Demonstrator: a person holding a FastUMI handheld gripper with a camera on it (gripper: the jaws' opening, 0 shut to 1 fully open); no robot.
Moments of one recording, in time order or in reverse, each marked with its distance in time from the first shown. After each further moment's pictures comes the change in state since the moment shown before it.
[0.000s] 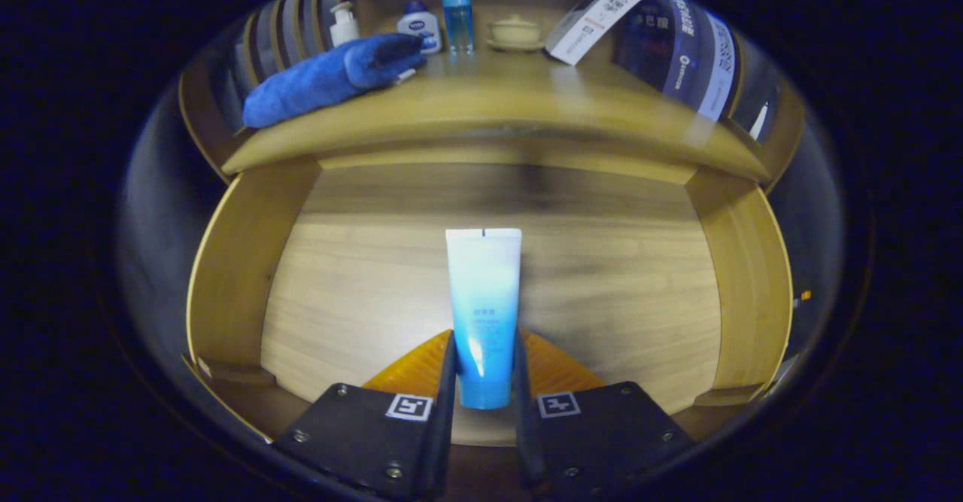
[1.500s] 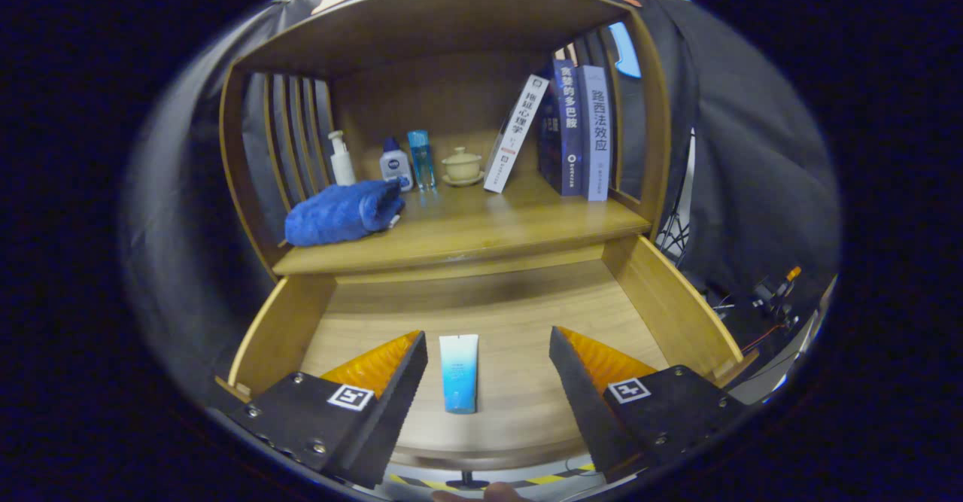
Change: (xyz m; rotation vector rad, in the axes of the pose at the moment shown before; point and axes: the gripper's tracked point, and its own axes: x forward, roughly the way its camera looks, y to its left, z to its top) arm -0.089 -0.032 0.042 0.129 -0.441 -0.084
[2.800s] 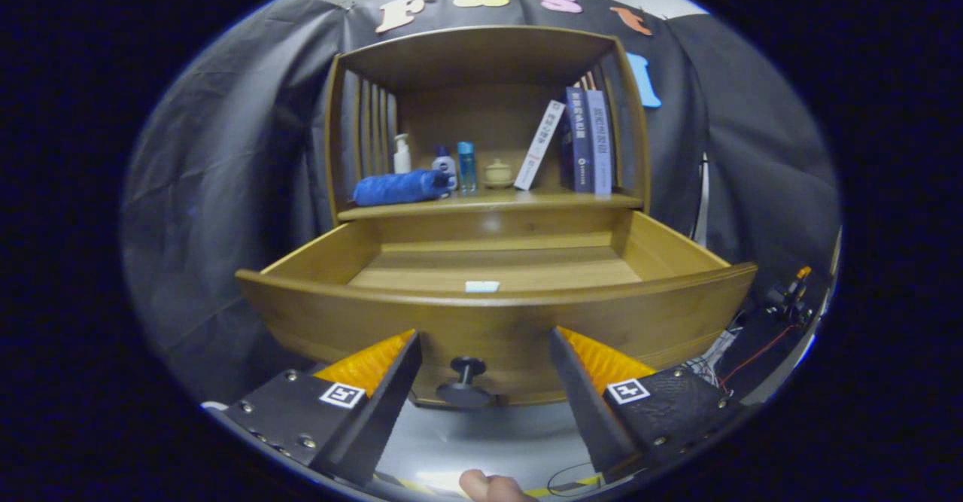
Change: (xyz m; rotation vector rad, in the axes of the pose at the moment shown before) arm -0.086 -0.011 -0.099 -0.003 -0.244 0.102
